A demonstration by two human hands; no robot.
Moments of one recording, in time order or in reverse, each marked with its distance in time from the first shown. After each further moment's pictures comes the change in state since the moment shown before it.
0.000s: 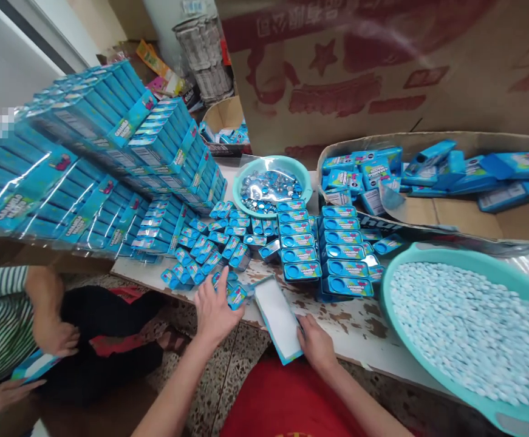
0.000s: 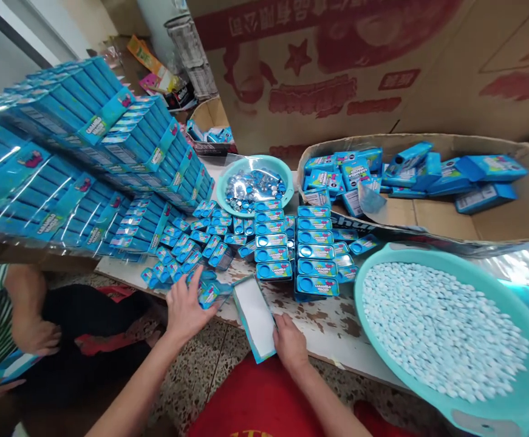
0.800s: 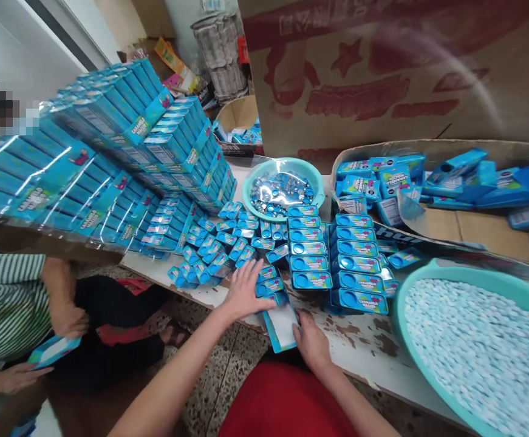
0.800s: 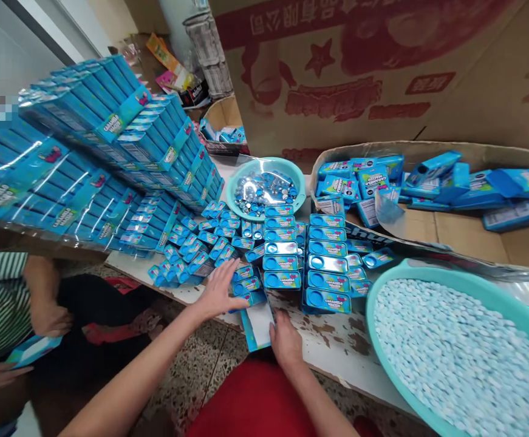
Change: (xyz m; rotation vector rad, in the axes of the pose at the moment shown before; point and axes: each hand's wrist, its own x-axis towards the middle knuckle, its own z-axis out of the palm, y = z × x) left_hand 0.043 0.018 0.033 -0.175 -0.256 0.322; right_hand 0.024 -0.020 -0.004 0.019 -0.016 0.065
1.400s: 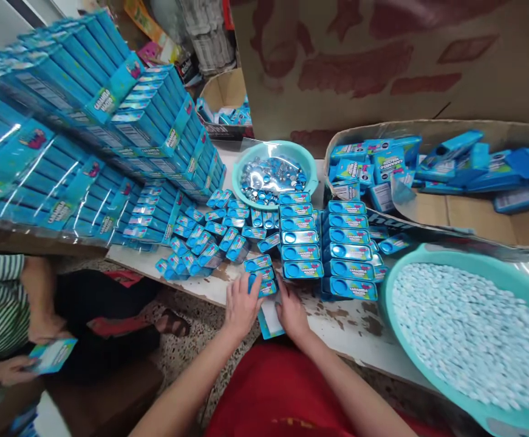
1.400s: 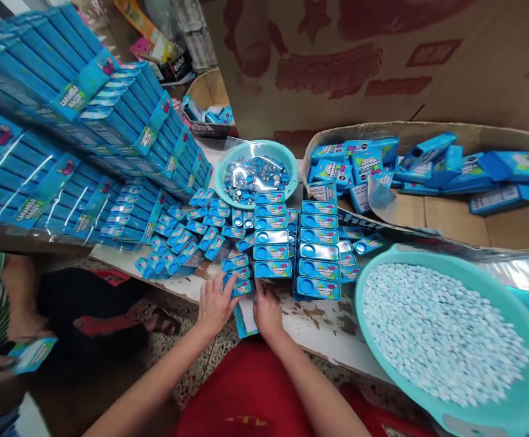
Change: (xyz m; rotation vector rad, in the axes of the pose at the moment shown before) left_hand -0.031 0.030 0.042 0.398 0.258 0.020; right_hand 0.024 -0.024 -0.004 -0.078 0.094 -0.094
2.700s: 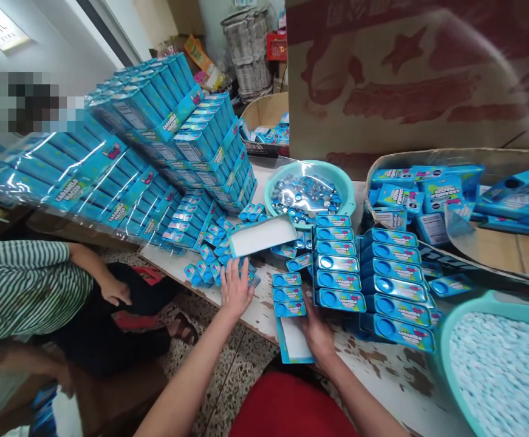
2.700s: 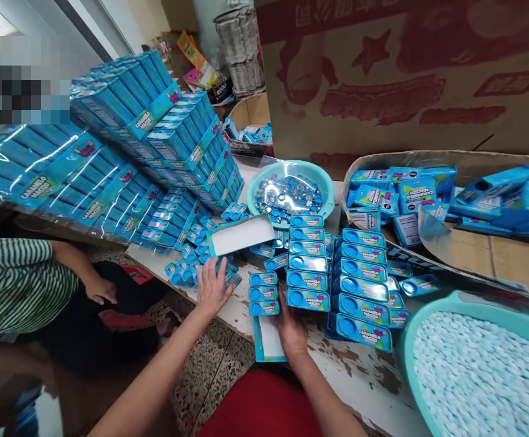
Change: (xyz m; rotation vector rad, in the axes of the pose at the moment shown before) left_hand 0.021 -0.090 0.014 0.000 -0.046 -0.337; right_hand 0.026 0.007 0.014 0.077 0.016 0.013
